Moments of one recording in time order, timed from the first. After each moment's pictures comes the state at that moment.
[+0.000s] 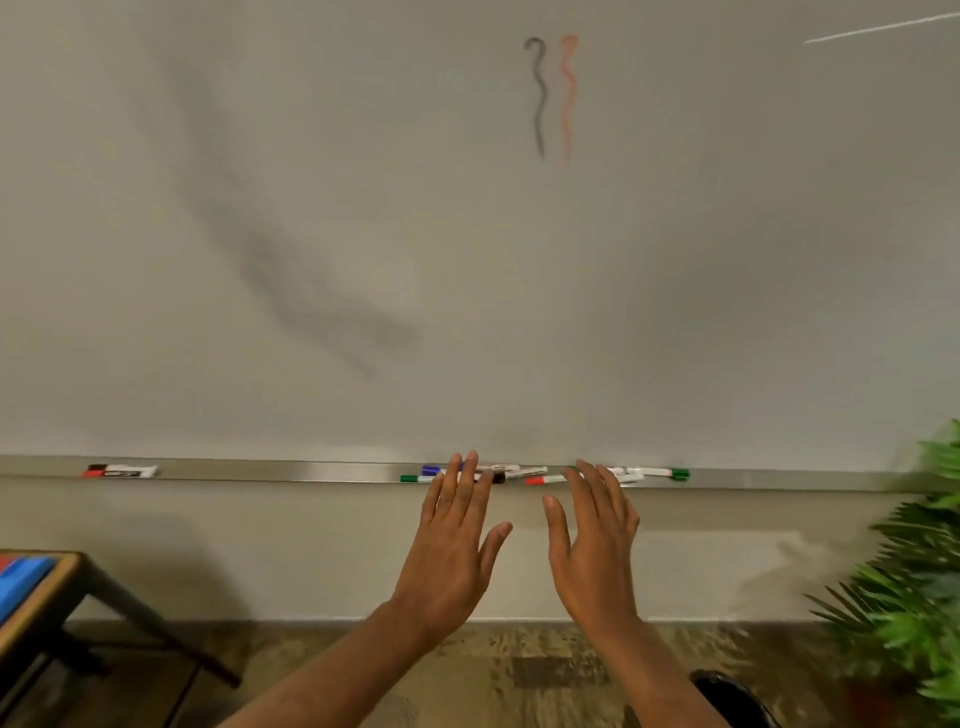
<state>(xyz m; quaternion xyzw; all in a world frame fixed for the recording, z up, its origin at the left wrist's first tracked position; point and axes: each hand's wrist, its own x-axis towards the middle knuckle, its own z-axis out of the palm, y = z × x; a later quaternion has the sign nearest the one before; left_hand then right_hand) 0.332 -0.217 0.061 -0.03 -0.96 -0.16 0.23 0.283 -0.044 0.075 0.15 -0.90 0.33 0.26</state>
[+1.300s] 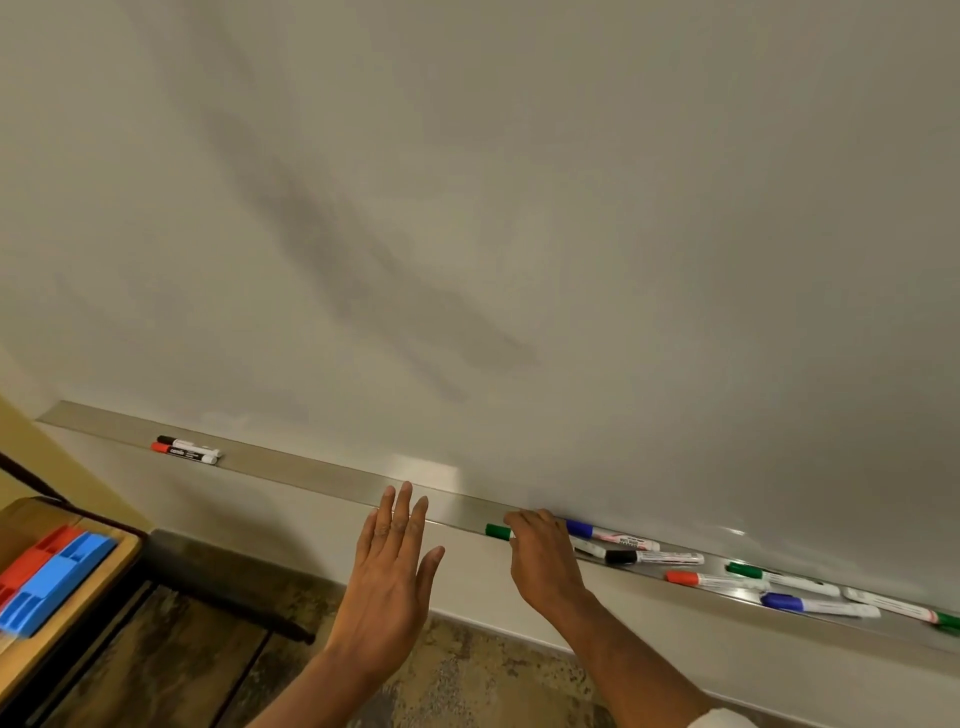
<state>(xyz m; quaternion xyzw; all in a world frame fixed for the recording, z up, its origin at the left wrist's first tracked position) 0.235 -0.418 -0.045 0.21 -0.96 -0.12 0.14 0.062 -0.279 -0.101 0.37 -0.91 0.20 -0.03</state>
